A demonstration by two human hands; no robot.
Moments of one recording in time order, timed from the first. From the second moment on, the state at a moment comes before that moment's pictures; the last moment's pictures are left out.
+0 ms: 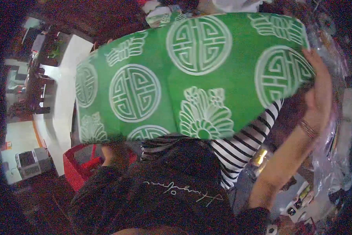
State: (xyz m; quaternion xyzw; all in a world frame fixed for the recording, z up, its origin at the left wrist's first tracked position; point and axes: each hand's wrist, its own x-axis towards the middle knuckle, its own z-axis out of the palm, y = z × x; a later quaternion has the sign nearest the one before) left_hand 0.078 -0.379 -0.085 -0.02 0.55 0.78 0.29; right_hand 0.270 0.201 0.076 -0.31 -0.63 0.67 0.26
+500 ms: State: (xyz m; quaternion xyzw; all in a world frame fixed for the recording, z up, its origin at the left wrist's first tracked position) left_hand 0.037 -0.249 -0.039 0.05 0.65 0.73 0.21; right_hand 0.367 0.216 0.163 -0.07 -0.96 0.19 0.21
